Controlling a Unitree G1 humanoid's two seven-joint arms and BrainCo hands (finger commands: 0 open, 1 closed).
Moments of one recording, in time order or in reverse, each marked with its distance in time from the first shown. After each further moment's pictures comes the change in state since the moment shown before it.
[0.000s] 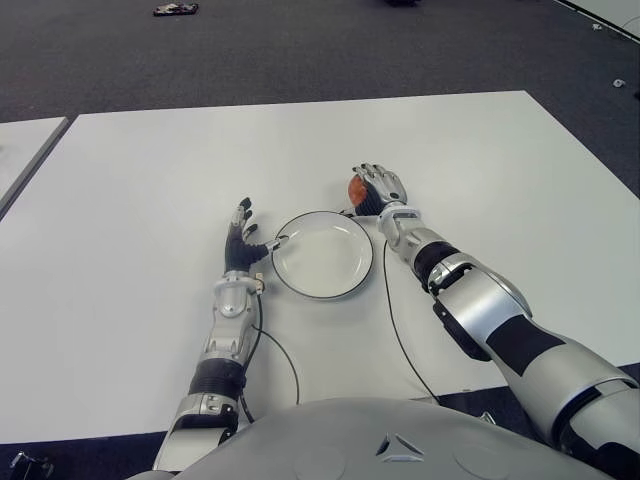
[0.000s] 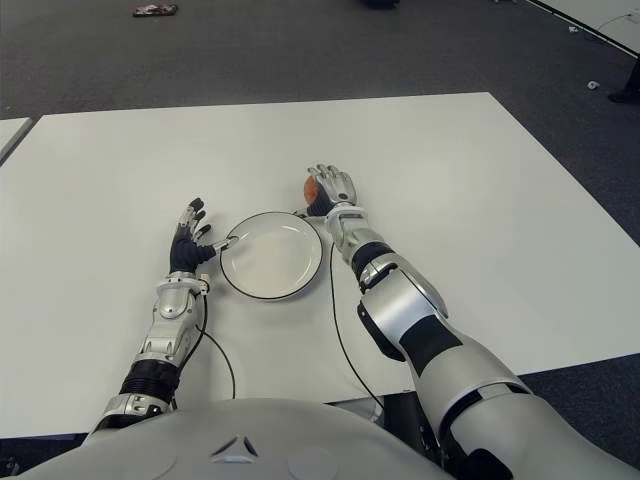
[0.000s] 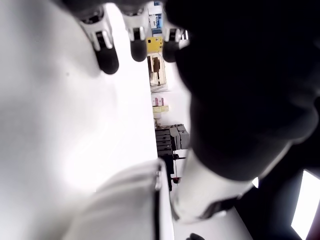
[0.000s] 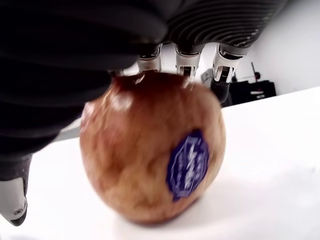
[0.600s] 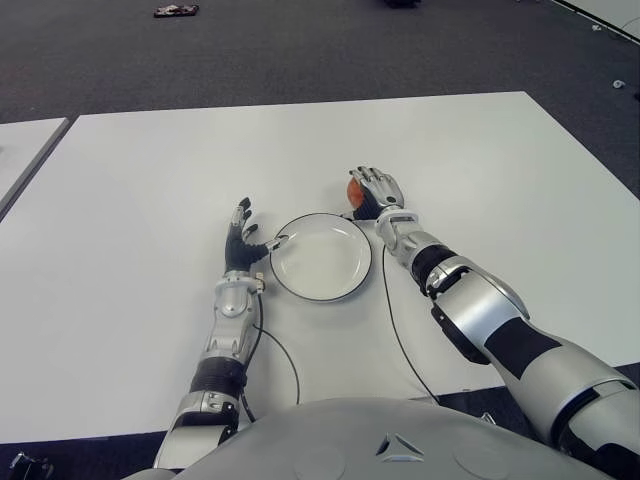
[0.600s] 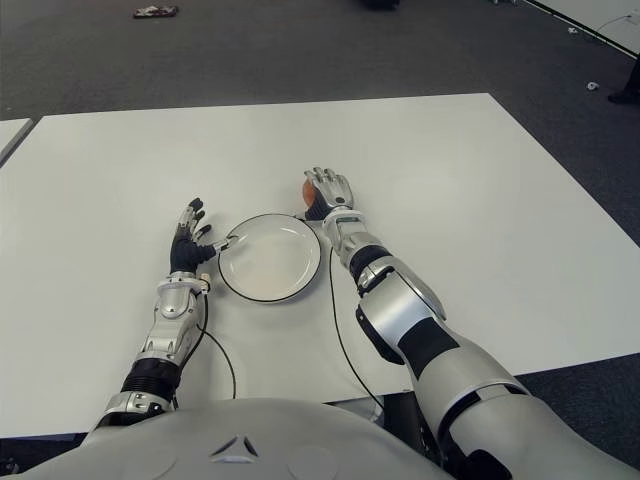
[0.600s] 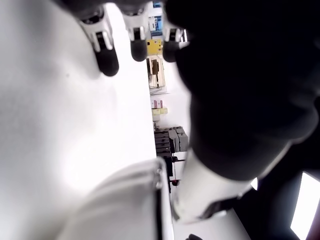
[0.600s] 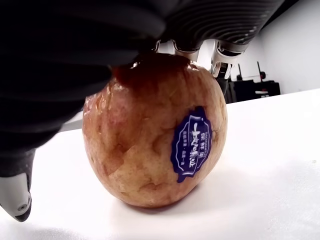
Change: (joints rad) left arm -0.014 -0.001 0.001 0.034 0.000 -0.022 0.010; right arm 0.010 0.011 0.028 -0.003 -0.016 0.013 0.011
